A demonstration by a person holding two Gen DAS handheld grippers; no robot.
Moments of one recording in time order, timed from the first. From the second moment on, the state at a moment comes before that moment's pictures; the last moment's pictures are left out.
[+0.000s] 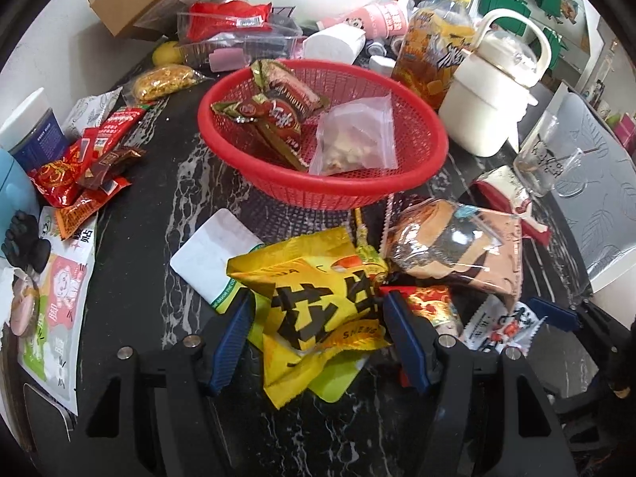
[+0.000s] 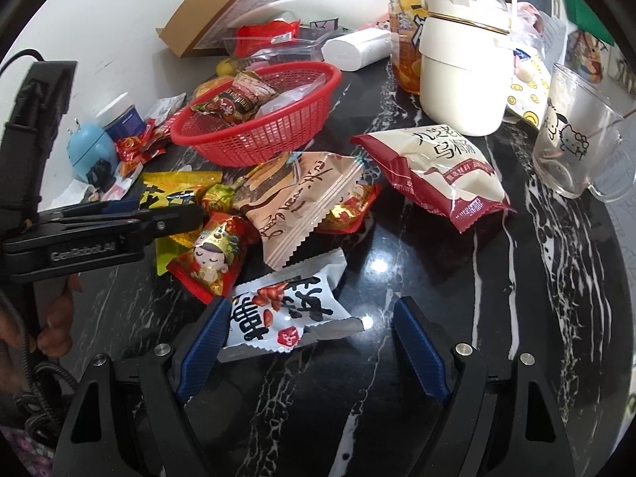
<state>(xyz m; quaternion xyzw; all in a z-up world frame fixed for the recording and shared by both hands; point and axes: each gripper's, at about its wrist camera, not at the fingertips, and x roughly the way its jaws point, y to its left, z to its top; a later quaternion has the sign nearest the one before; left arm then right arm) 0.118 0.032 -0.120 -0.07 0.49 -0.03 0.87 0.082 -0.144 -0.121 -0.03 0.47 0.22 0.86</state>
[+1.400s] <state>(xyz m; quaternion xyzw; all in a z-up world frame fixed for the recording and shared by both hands) 0.021 0.001 -0.125 -0.02 0.53 -0.10 0.84 0.004 -0.172 -0.123 -0.01 0.49 0.23 0.84</state>
